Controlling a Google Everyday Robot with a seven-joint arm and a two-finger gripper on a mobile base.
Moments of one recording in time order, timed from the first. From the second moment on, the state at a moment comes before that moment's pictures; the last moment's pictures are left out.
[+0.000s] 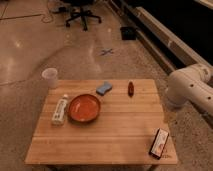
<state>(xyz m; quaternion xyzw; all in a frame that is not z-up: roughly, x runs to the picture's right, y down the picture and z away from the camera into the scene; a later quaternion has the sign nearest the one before) 0.285 0.104 0.684 -0.28 0.02 0.02 0.96</state>
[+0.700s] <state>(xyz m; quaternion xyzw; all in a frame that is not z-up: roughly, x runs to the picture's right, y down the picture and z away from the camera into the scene) 0.289 0.096 0.689 -0.28 0.02 0.02 0.96</state>
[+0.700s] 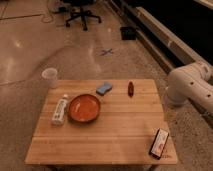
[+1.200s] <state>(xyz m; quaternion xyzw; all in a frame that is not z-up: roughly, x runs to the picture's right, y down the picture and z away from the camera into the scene) 0.291 0.091 0.691 -0.28 0.02 0.02 0.96</state>
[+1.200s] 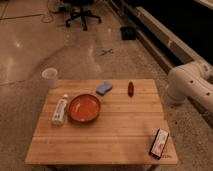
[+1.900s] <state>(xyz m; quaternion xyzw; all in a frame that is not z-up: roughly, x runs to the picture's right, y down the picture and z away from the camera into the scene) 0.294 0.085 0.695 -0.28 0.02 0.02 0.96</state>
